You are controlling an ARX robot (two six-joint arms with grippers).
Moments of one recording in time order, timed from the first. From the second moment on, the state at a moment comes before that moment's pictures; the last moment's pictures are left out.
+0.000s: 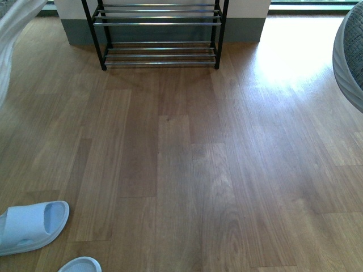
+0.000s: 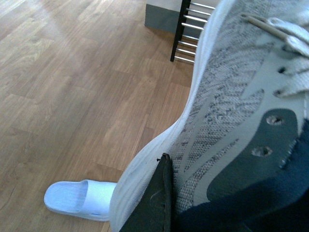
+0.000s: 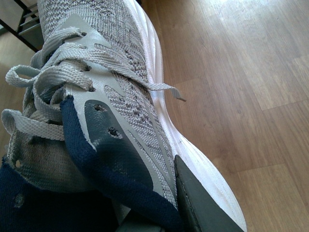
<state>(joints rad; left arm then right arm) -0.42 1.02 0.59 -0.07 -0.53 -0.42 -0.51 1.14 0.33 0.31 -0.42 0.14</state>
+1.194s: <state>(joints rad) -0.42 1.02 0.59 -0.07 -0.53 -0.41 -0.52 1.14 0.33 0.31 -0.41 0.14</state>
